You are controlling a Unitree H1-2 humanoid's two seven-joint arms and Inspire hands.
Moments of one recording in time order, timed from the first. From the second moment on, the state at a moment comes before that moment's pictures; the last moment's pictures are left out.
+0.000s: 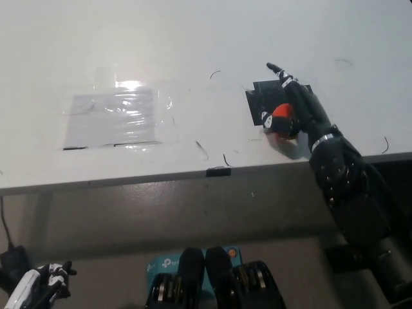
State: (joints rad) left_arm 0.01 0.36 0.09 0.31 -0.04 -0.03 -0.18; right_arm -0.74 -0.16 0.27 0.54 -0.46 0.12 -0.03
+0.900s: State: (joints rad) left_arm 0.01 0.36 0.06 0.29 -0.04 -0.03 -0.20; right_arm -0.72 -0.15 0.33 0.69 -0.49 0.04 -0.10
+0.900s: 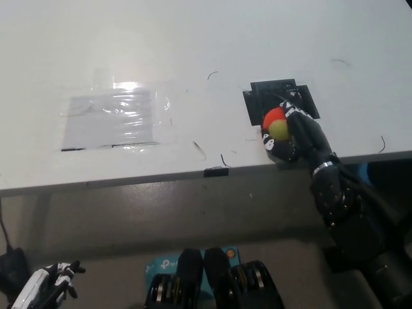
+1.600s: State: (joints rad) left_arm 0.00 0.36 0.05 0.25 -0.04 0.00 -0.20; right_arm -0.82 -0.16 0.52 0.77 -0.62 0.08 -0.11
